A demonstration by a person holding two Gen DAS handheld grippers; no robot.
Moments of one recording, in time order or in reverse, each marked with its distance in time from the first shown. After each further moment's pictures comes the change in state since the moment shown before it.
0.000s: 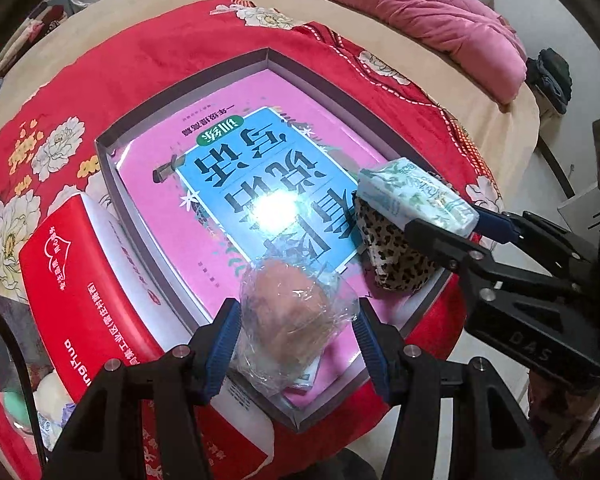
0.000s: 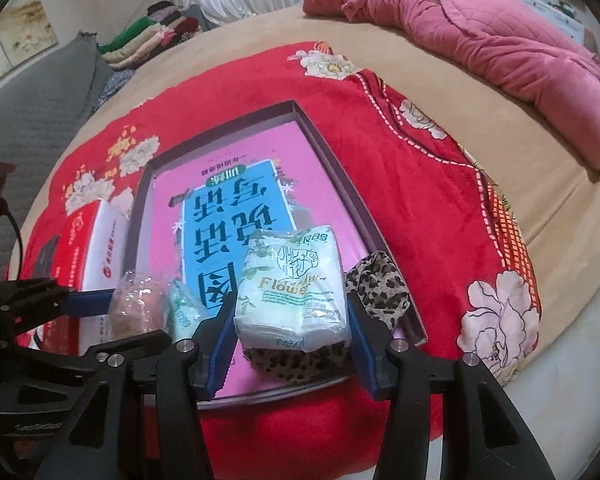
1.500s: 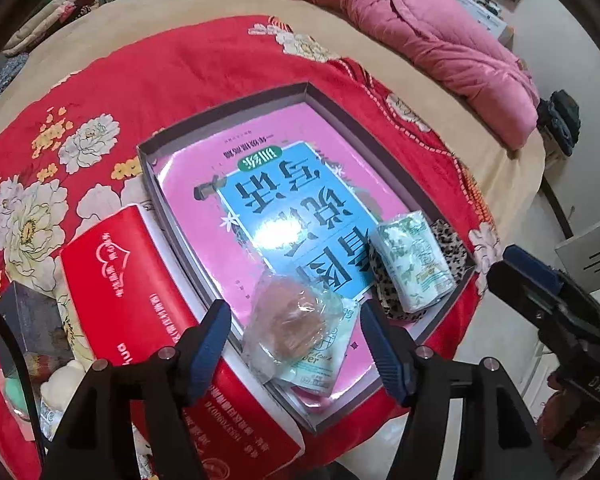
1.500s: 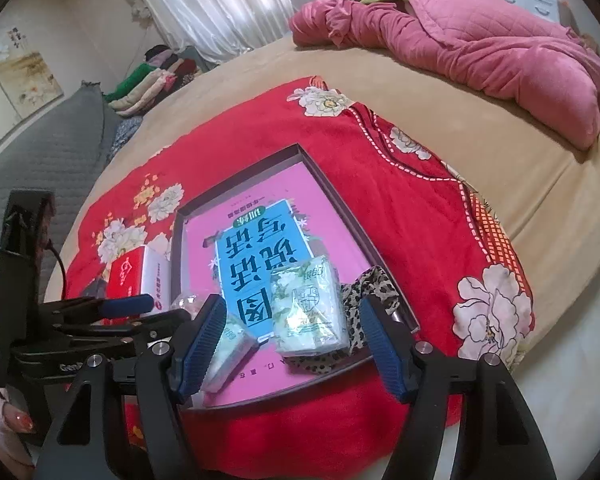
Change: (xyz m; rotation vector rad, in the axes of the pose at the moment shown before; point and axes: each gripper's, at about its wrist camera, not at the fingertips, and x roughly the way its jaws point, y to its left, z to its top) left arm -0.033 0.029 0.007 -0.112 -0.082 -0.018; right arm -0.061 -0.004 -0.003 0.121 -0.126 0.078
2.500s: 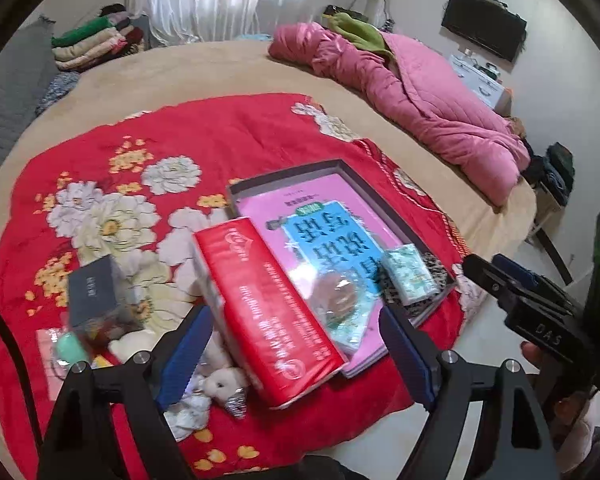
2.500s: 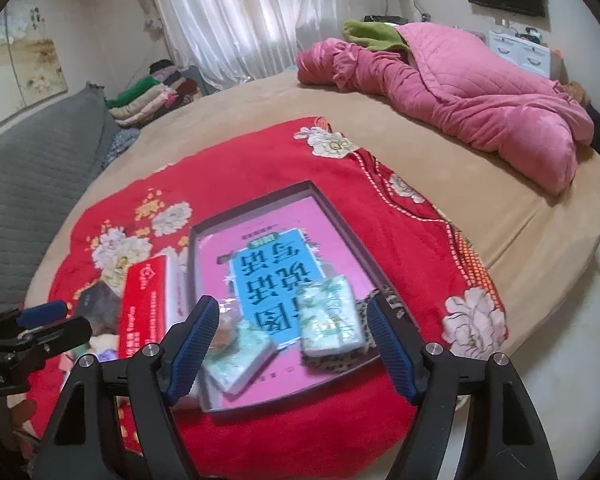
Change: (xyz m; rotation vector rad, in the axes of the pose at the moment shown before) left arm -0.114 0.041 -0.068 -0.070 -0.276 0.050; right arm -0.041 0.057 -0.016 -0.087 -0.143 -0.096
